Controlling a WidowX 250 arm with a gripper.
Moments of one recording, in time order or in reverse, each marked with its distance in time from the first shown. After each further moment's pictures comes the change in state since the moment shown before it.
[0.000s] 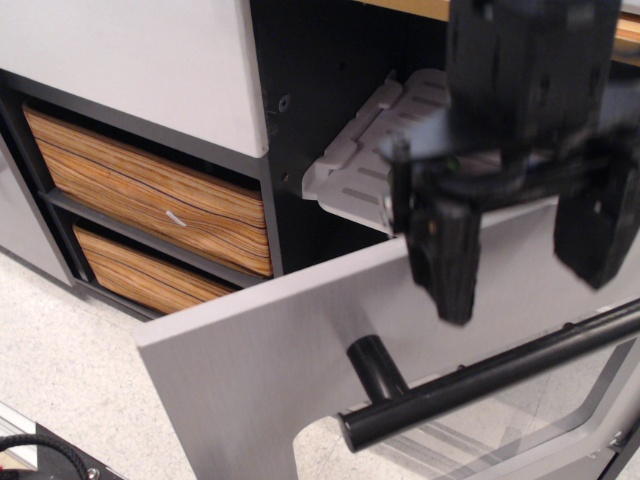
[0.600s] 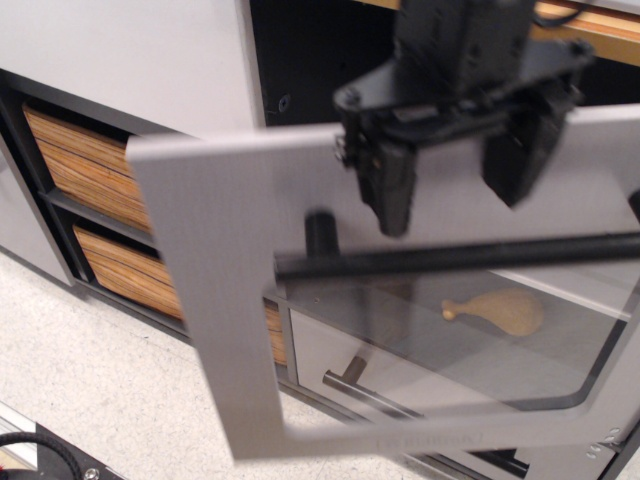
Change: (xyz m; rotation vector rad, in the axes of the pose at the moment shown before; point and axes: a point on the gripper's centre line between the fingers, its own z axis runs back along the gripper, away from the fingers) arm 0.061 0.000 0.009 -0.034 -0.213 0.051
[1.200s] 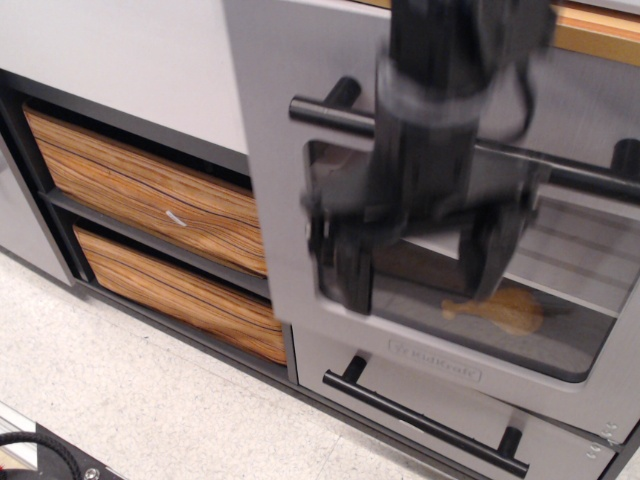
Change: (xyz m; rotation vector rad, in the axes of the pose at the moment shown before) arm -0.015 0.010 -0.062 -0.042 0.014 -0.269
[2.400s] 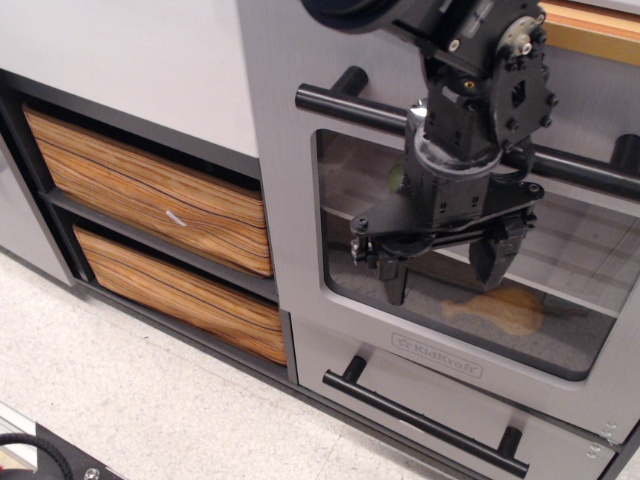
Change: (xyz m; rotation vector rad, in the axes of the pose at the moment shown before) arm 0.054 -0.020 -0.043 -0.020 -0.088 0.116
